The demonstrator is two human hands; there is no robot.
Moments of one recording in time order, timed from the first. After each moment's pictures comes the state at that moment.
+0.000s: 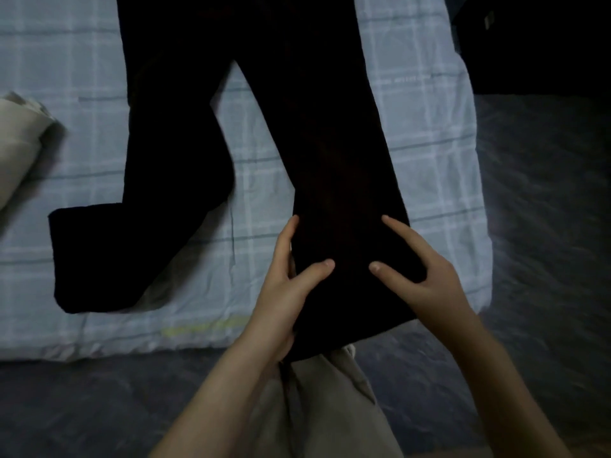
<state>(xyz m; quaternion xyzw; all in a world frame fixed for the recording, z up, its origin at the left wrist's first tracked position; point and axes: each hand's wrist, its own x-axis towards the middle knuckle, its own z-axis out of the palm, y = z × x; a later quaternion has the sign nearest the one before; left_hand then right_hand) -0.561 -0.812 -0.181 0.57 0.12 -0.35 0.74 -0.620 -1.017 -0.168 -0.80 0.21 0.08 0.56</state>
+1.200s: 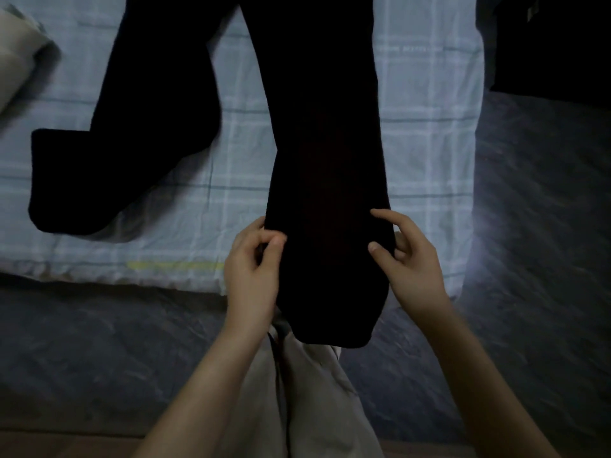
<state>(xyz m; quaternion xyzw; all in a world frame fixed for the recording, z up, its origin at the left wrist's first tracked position) -0.612 -0.841 -0.184 0.79 0.18 -0.11 0.58 -0.641 -1.048 -0.179 -0.74 0.21 0.10 0.64</state>
